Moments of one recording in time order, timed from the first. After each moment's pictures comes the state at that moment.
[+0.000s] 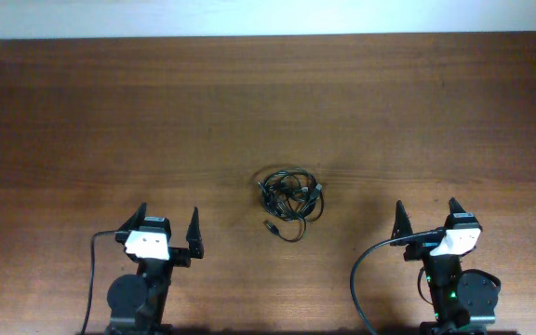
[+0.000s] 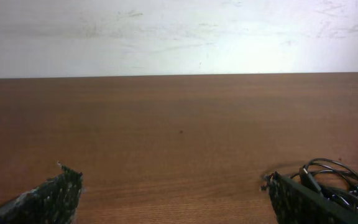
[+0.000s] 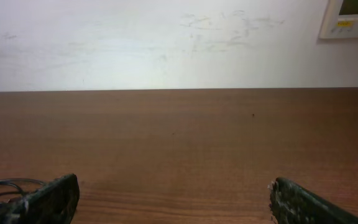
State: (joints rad) left arm -0.05 0.01 0.06 -0.17 0.04 0.00; right arm -0.01 0.01 0.01 -0.07 -0.07 0.05
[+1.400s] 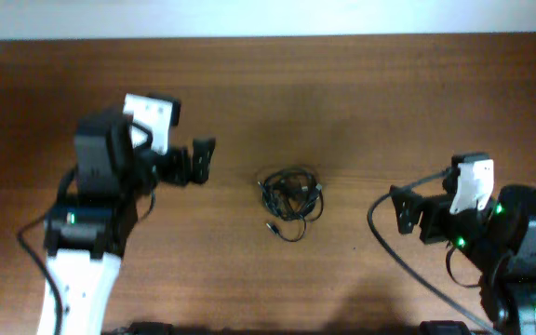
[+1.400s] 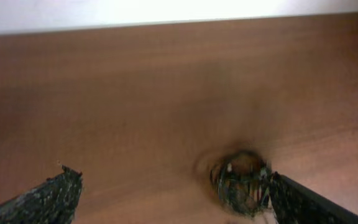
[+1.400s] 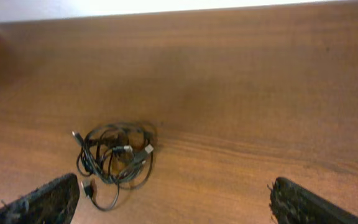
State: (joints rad) left arm -0.07 1.10 1.17 -0.71 0.28 0.02; right arm -0.01 0.73 0.92 -0.80 -0.31 0.06
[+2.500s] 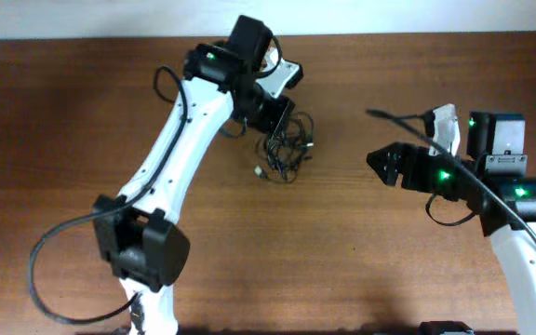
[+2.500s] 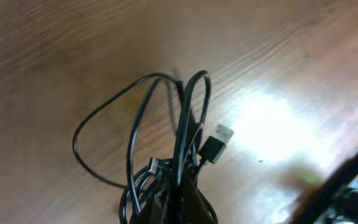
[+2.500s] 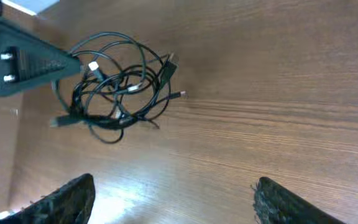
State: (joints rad) left arm -0.40 2.04 2.06 -1.27 0.38 0.08; right arm 0.00 1.20 1.15 -0.87 -0.55 0.28
